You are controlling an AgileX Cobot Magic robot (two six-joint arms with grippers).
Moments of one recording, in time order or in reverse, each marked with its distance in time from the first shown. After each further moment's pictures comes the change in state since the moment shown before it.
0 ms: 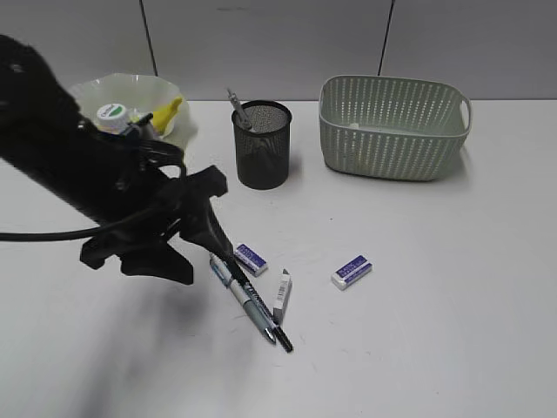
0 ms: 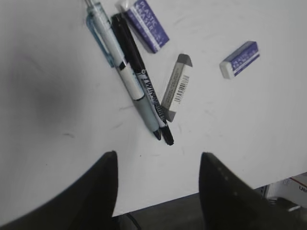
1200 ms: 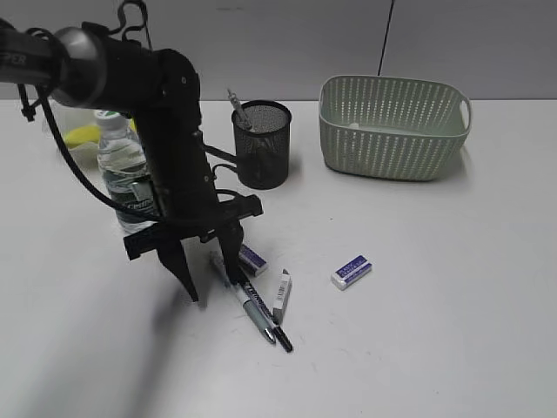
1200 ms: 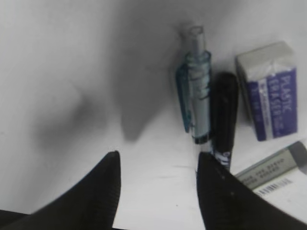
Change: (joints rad) left arm -0.018 0.552 -0.617 0.358 0.534 -0.630; right arm 0.000 0.000 0.000 0.000 -0.002 0.000
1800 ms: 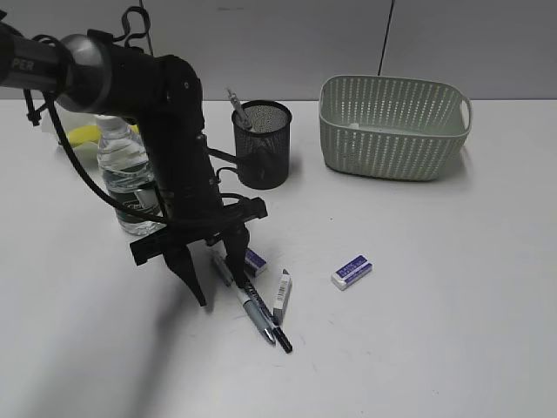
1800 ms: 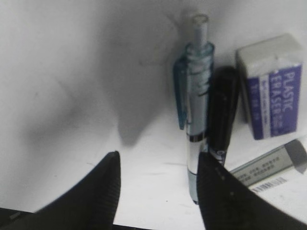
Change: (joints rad) left arm -0.003 0.023 0.000 -0.043 0.001 -0.003; right arm 0.000 0.000 0.000 0.000 0.000 0.000
